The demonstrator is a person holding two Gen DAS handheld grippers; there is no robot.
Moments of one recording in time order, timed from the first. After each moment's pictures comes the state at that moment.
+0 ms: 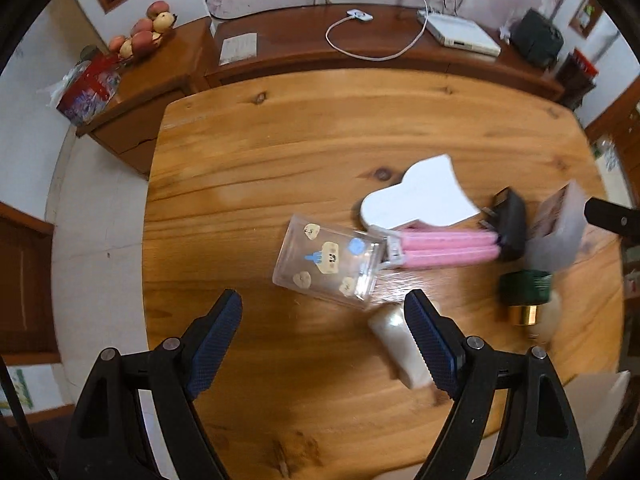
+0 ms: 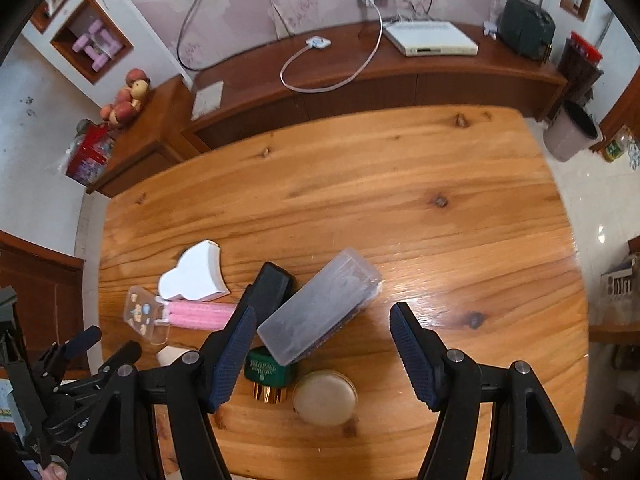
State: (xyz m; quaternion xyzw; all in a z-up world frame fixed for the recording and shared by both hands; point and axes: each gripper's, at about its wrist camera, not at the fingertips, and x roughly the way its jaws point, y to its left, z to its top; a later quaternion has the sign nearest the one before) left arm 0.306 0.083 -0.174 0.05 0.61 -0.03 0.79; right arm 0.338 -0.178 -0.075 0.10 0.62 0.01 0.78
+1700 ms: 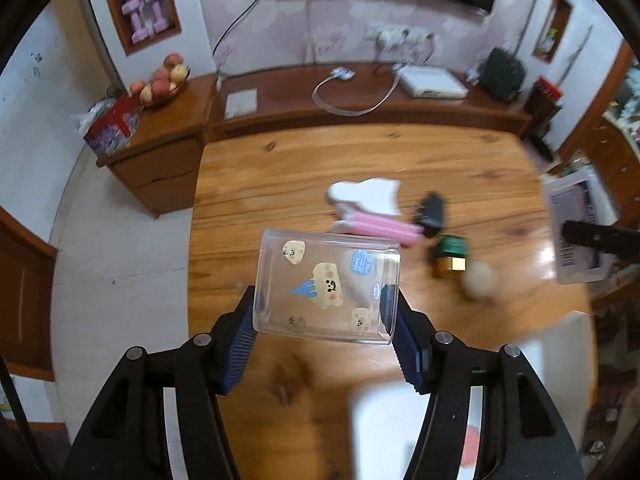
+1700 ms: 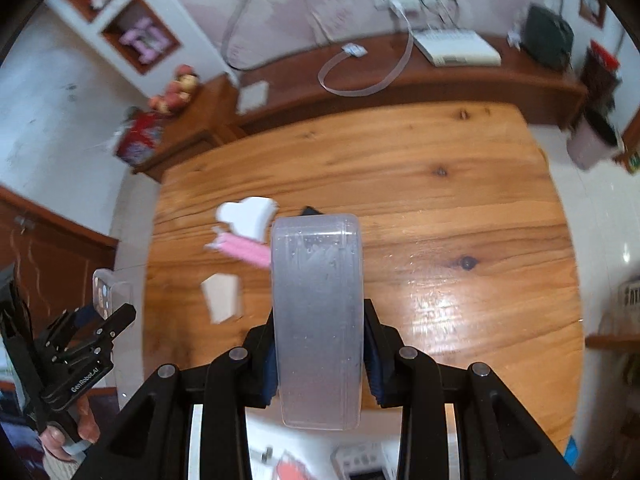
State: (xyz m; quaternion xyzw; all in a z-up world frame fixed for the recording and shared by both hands) left arm 0.197 0.084 -0.066 0.02 0.52 -0.07 0.85; right arm 0.239 -0.196 0.004 0.10 0.59 0.09 0.80
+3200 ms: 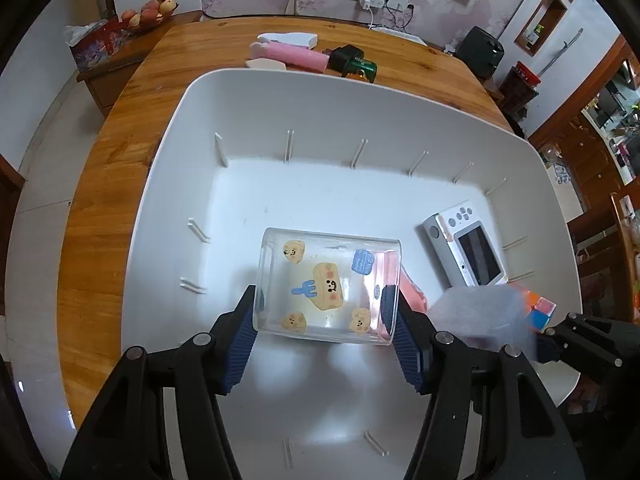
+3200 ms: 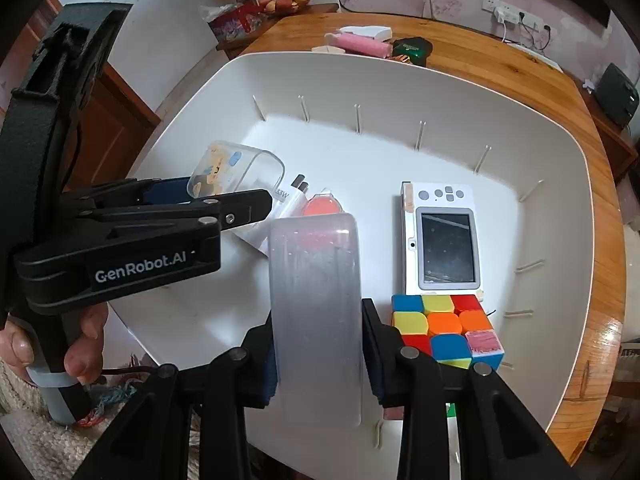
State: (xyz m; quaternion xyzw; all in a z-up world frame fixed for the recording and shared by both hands) left arm 0.033 0.017 -0.168 -0.05 0.56 -0.09 0.82; right arm 0.000 -0.139 -0.087 -0.04 0.60 0.21 0.77
